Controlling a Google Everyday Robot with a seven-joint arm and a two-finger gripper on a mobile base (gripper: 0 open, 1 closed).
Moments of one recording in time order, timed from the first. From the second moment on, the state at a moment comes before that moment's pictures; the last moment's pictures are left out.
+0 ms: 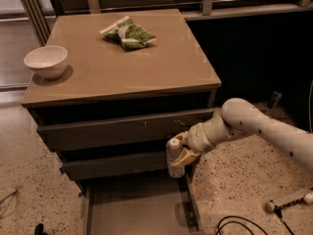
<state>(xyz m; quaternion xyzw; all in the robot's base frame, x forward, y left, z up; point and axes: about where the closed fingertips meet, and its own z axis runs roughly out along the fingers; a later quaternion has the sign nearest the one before) 0.539 -0.070 0.594 -0.70 0.58 0.27 0.31</state>
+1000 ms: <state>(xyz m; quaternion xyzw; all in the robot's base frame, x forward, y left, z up) 0.534 -0.041 0.461 -0.74 0.53 0.27 0.33</state>
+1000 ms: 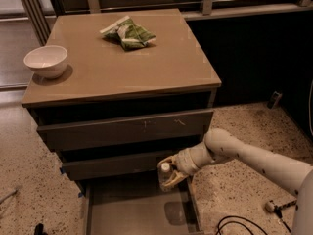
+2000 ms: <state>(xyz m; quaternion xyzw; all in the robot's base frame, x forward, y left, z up) 0.525 -0.044 0.373 -0.71 0.55 0.30 0.31</state>
